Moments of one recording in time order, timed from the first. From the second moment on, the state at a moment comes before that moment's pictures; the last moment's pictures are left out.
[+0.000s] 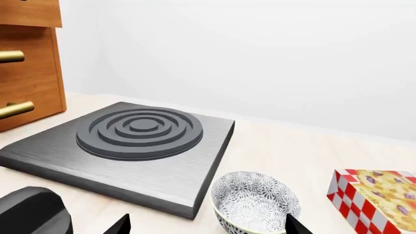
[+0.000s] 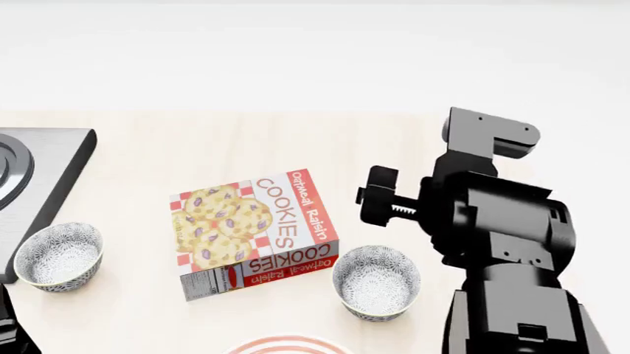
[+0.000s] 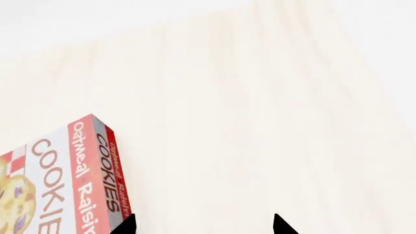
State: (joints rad) left arm -0.09 -0.28 -0.15 0.06 -0.35 -0.18 -0.16; right arm 1.38 0.10 0.04 1.30 0.17 0.76 0.00
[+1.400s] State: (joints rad) left arm -0.09 -0.30 -0.13 0.06 -0.36 -0.17 -0.18; right arm 1.25 0.09 0.33 1.31 0.00 0.78 -0.05
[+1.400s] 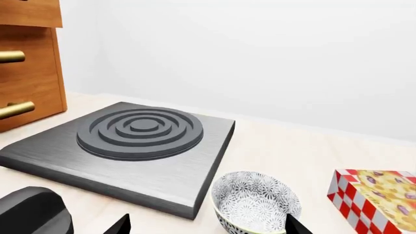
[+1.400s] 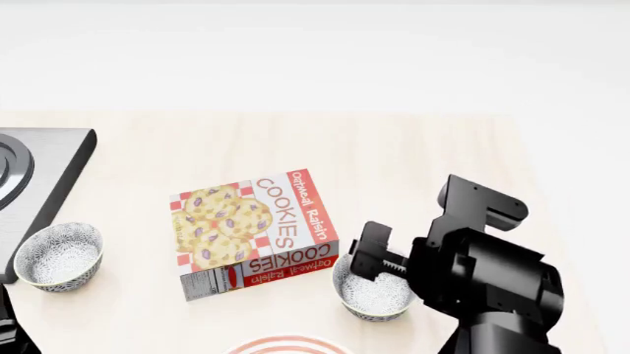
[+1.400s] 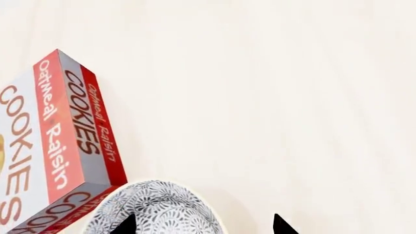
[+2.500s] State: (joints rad) left arm -0.09 -0.31 -0.12 0.06 -0.38 -0.17 -0.19; right arm 1.22 0.08 0.26 1.31 0.00 0.83 -0.09
